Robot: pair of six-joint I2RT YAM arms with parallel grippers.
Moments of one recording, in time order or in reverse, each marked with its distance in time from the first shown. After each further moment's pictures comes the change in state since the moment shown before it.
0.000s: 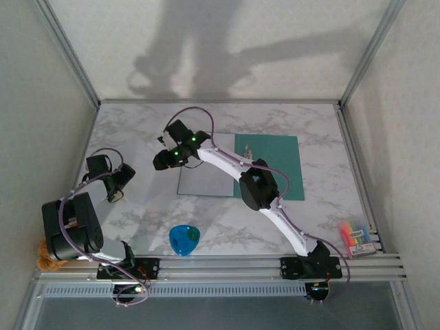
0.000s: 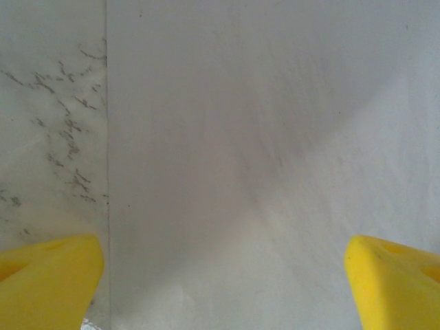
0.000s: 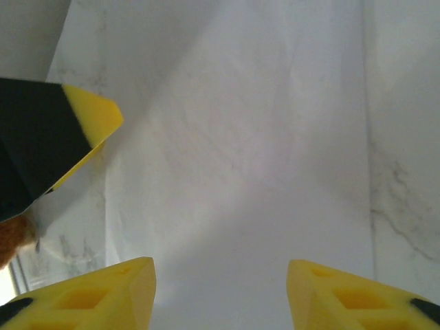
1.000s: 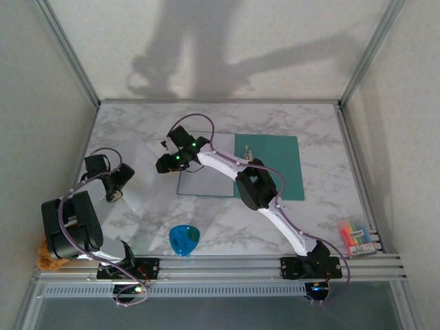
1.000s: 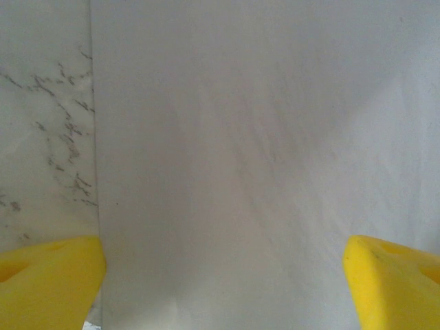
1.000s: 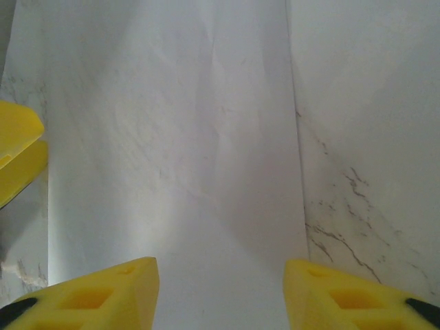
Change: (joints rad) left arm 0.012 0.014 0.011 -0.007 0.030 0.003; right arm -0.003 0.031 -0.086 0.115 -0.009 0.060
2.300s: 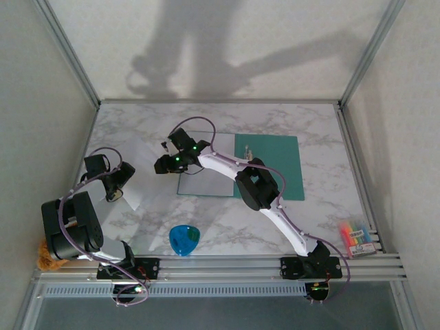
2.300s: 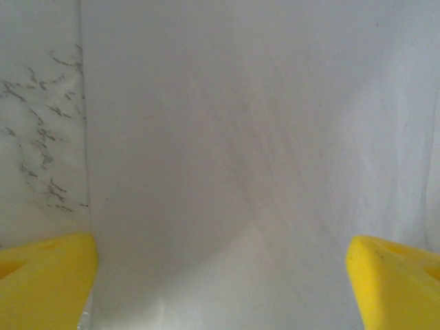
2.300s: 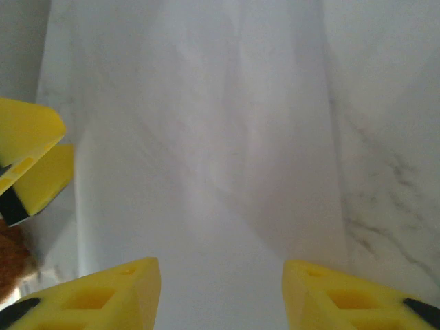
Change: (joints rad) left arm 0.000 -0.006 -0.006 0.028 0.036 -0.009; right arm 0.012 -0.047 -0.128 0.144 -0.056 0.114
